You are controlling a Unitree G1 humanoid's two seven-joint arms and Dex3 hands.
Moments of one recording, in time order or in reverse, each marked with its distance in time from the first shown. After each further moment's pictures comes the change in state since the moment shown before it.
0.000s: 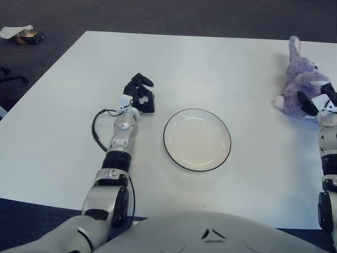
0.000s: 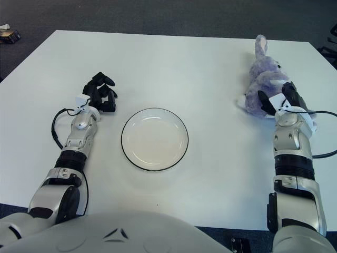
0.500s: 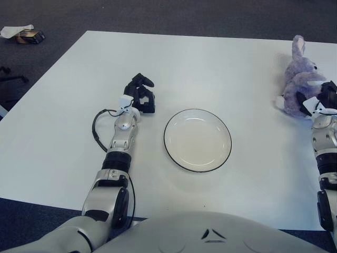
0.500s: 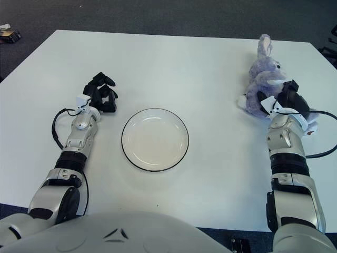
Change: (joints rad) left arm 0.003 0.000 -0.006 -0.009 0.001 0.008 0.002; right arm -0.019 -0.016 0.088 0.129 -0.060 -0.114 -0.238
